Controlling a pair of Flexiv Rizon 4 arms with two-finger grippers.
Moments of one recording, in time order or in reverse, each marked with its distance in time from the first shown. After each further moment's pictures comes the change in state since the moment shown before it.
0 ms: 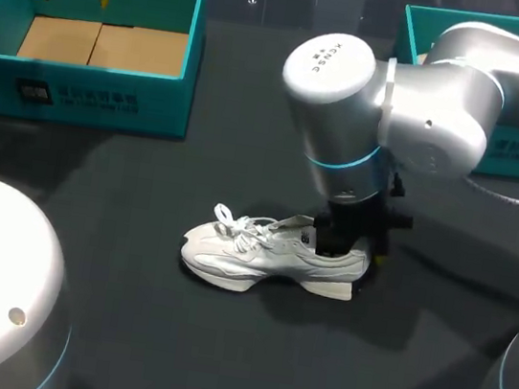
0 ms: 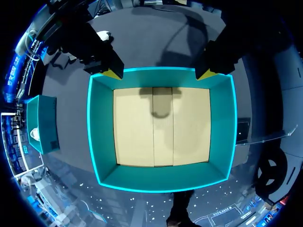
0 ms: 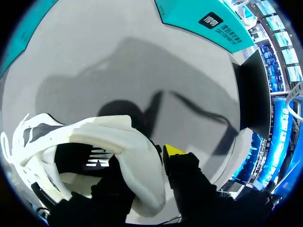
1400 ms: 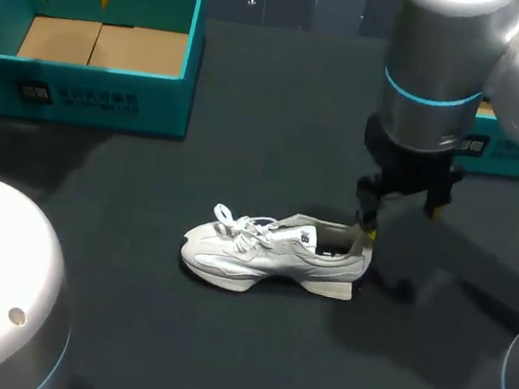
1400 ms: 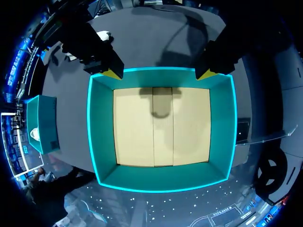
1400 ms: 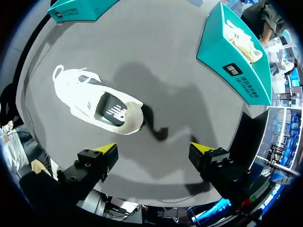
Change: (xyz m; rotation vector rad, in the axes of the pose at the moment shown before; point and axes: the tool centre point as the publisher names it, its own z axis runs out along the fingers) left arm 0.000 0.000 0.000 0.000 0.000 0.000; right arm -0.058 -0.001 -0.097 -0.069 0.226 -0.542
